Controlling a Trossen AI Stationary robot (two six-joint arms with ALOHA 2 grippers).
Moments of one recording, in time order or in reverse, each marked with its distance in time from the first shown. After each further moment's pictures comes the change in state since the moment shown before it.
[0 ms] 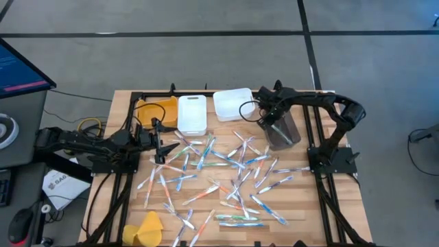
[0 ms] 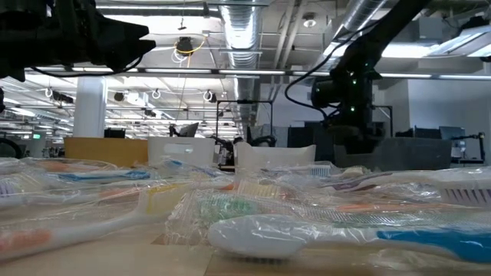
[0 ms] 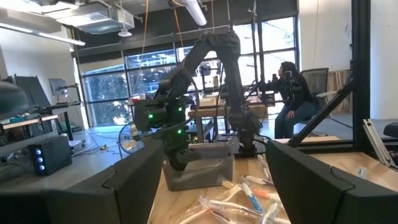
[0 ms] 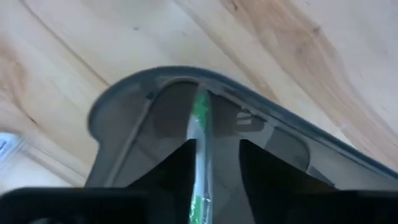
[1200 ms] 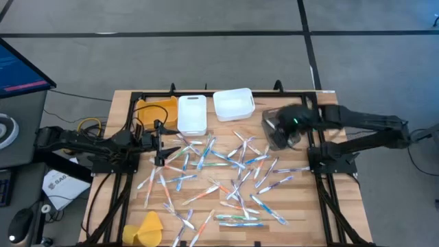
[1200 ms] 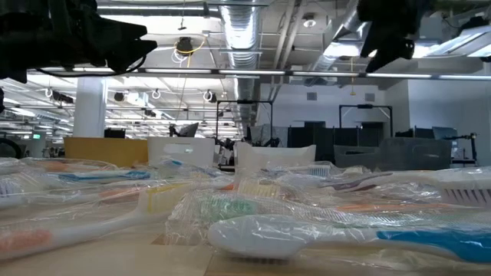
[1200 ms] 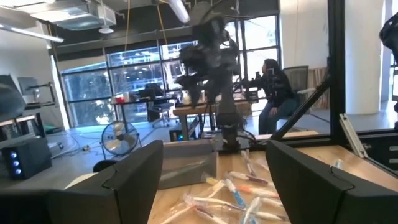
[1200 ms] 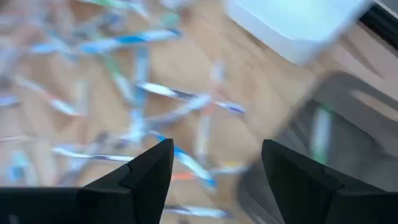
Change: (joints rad) left arm -0.001 0.033 0.000 0.008 0.065 -0.011; right arm 0.598 -0.726 -0.027 -0.108 0.041 0.349
